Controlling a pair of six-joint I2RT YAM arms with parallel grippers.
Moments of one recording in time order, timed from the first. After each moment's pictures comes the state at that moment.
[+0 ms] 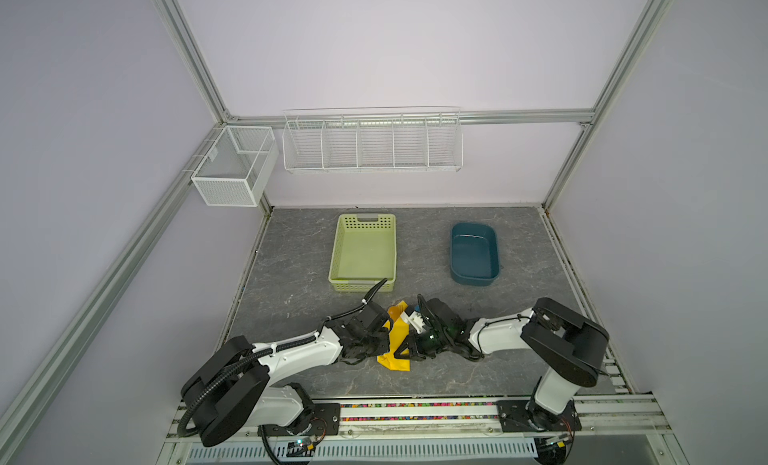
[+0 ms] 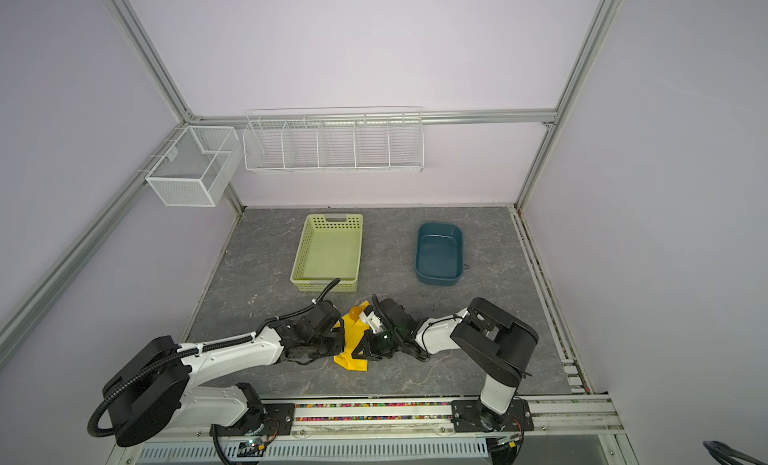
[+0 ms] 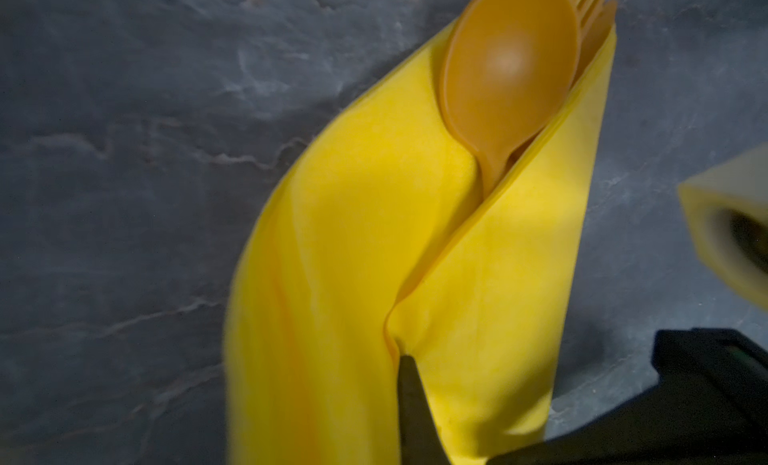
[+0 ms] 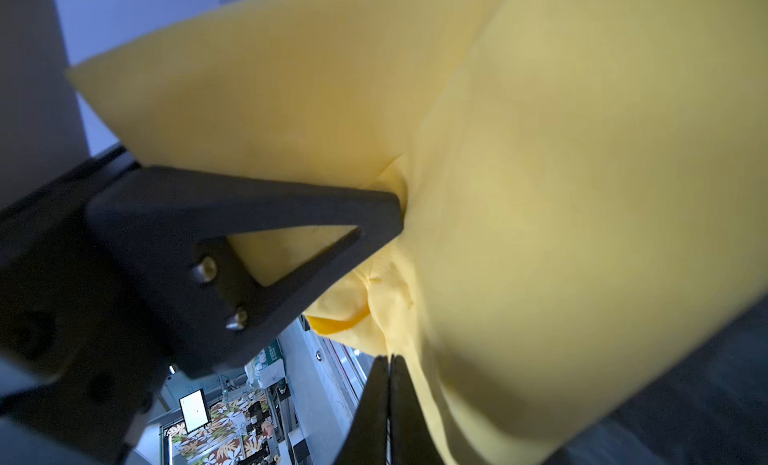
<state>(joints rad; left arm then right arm) -0.88 1.32 0.54 -0.31 0.05 -0.91 0.94 1.76 0.62 0.37 -0.66 1.01</state>
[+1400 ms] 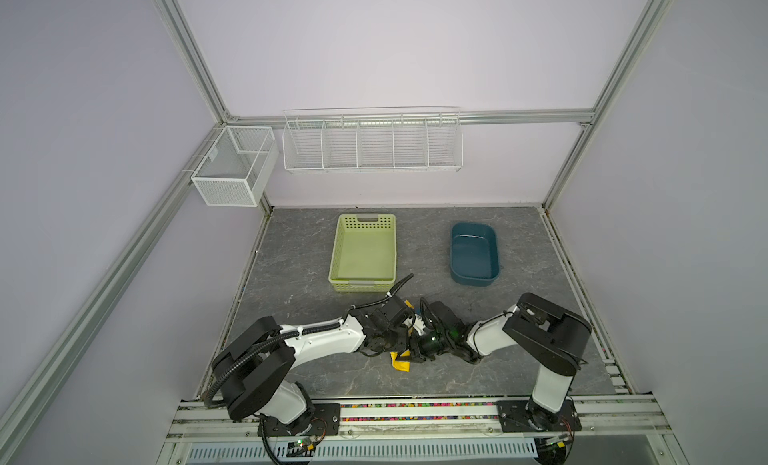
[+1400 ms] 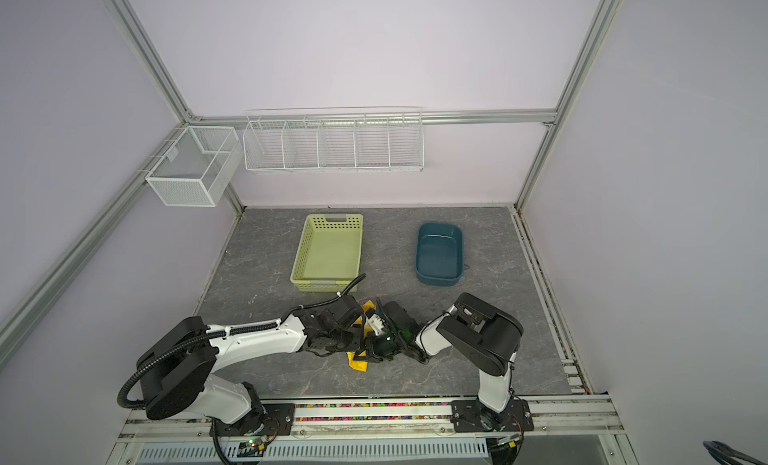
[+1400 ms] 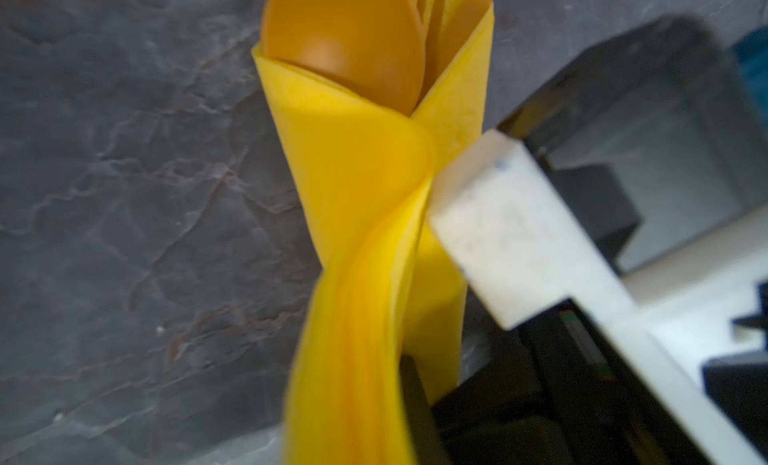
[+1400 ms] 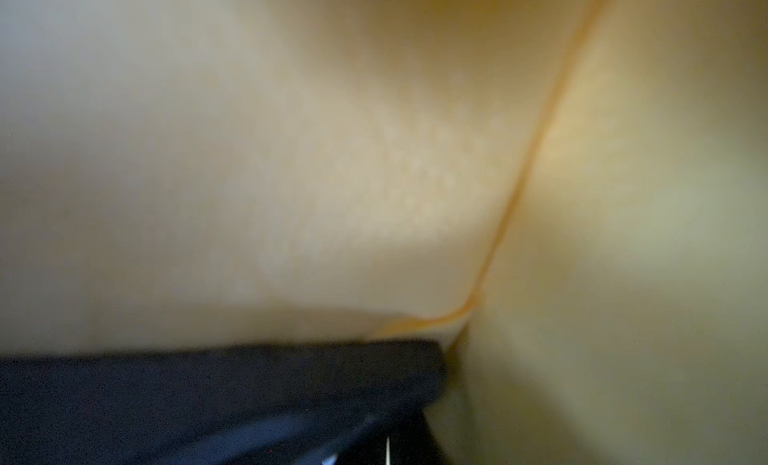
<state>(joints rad) -0.98 1.51 0.75 -0.37 0.06 -0.86 0.91 1.84 0.57 0.55 -0.72 1.04</state>
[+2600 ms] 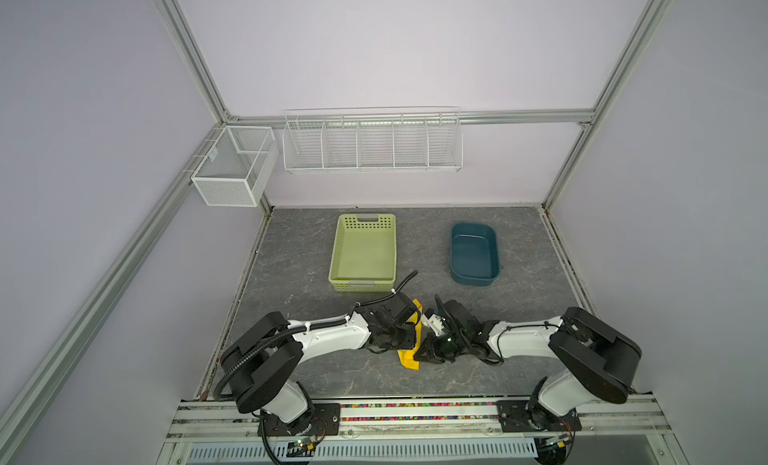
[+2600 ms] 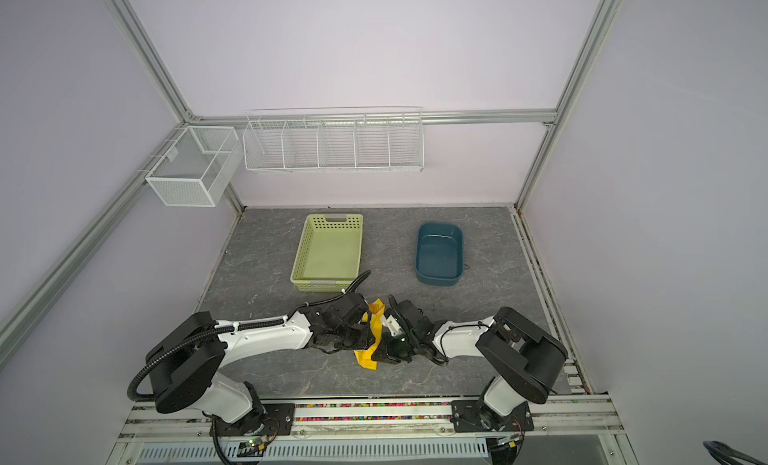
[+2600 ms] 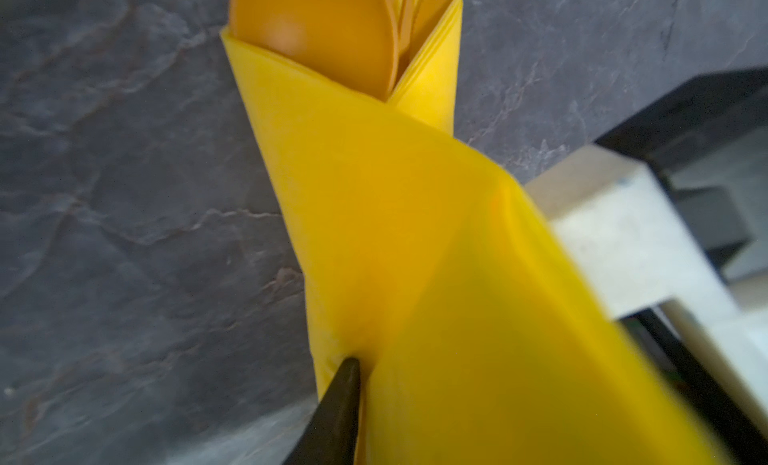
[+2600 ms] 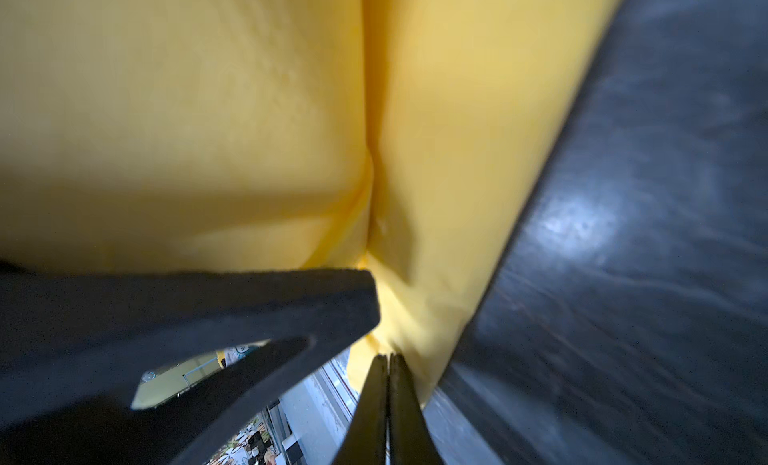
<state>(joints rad) -0.99 1.54 0.78 -0.33 0.14 -0.86 0.86 1.57 0.51 0.15 -0.61 0.96</state>
